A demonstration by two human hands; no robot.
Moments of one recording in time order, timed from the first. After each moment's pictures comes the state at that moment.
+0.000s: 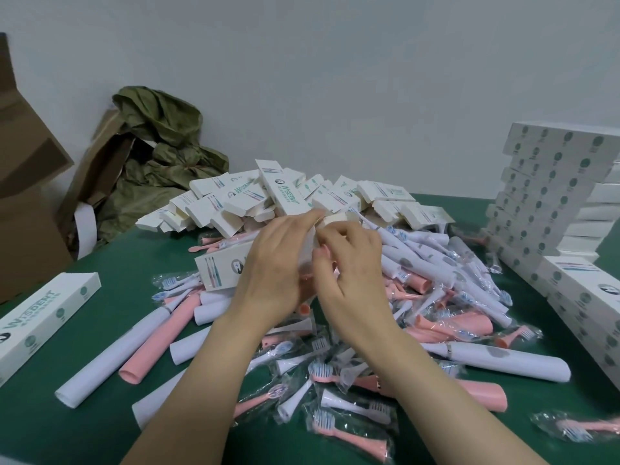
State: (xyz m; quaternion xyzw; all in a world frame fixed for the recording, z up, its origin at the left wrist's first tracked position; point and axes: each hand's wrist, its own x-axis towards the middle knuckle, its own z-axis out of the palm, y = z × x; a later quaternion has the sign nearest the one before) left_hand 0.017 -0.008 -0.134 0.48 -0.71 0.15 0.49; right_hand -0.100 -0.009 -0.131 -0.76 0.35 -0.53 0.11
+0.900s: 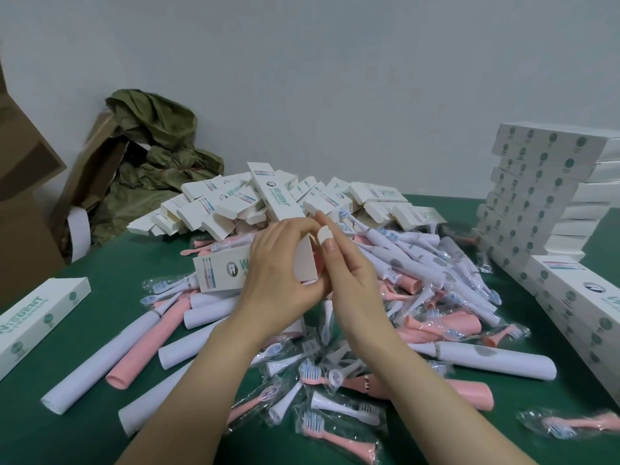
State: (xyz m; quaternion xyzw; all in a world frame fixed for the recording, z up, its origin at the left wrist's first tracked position) left_hand 0.000 -0.003 -0.132 0.48 -0.69 0.08 0.53; right_hand -0.107 -0.013 -0.138 -0.64 0.25 -0.55 0.47
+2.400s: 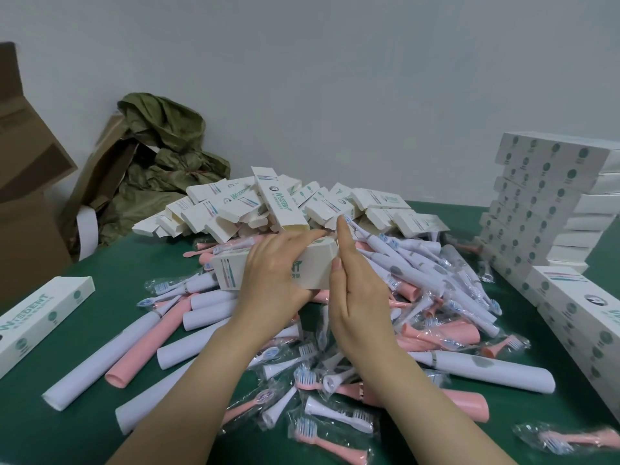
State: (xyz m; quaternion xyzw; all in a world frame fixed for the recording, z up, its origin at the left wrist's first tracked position) left_hand 0.002 -0.011 -0.139 0.55 -0.68 0.06 0.49; right_hand -0.123 -0.022 -0.153 -0.77 0.29 -0.55 0.16
